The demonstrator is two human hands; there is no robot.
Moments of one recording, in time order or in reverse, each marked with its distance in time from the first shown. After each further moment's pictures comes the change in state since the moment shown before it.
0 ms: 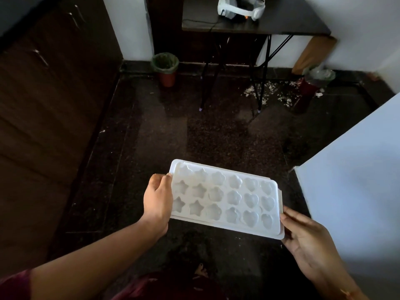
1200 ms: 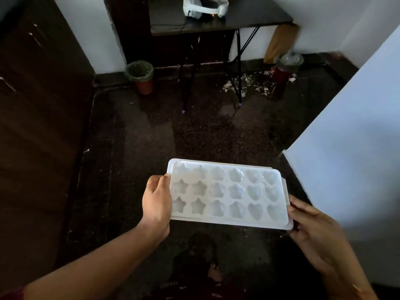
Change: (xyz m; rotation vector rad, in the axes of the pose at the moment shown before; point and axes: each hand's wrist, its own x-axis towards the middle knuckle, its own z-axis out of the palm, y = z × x) left_hand 0.008 0.008 -0.014 0.024 -0.131 0.019; right_hand -0.017 0.027 -0.001 0.204 0.049 -0.058
